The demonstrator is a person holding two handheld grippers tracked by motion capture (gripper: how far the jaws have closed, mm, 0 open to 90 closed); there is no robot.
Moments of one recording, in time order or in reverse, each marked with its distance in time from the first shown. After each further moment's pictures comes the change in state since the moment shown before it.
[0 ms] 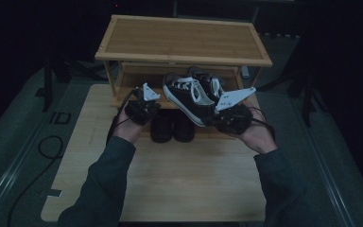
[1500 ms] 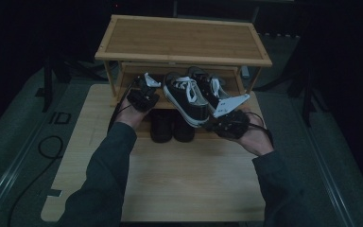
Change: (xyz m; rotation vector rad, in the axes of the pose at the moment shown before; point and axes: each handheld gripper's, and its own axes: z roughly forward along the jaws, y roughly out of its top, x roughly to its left) left arm 0.027 0.012 0.032 0.056 0.022 -0.021; right arm -0.003 -0.017 0.022 0.053 0.025 -0.017
